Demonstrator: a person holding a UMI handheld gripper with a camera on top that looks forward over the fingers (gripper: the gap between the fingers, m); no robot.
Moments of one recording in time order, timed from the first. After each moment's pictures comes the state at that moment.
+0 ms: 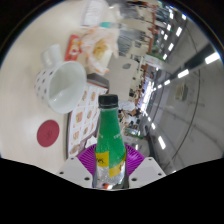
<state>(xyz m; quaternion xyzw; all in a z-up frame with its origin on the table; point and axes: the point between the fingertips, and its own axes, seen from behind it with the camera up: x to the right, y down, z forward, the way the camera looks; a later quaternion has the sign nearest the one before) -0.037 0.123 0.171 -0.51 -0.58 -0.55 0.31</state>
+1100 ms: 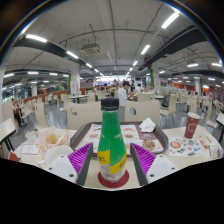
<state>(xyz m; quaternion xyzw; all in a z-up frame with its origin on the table) -0.019 0.097 0.092 -0.80 -0.03 0.04 0.60</state>
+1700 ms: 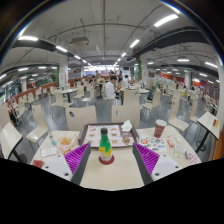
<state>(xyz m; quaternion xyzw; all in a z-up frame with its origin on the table) 0.015 -0.087 0.264 -0.84 0.02 -0.01 0.54</state>
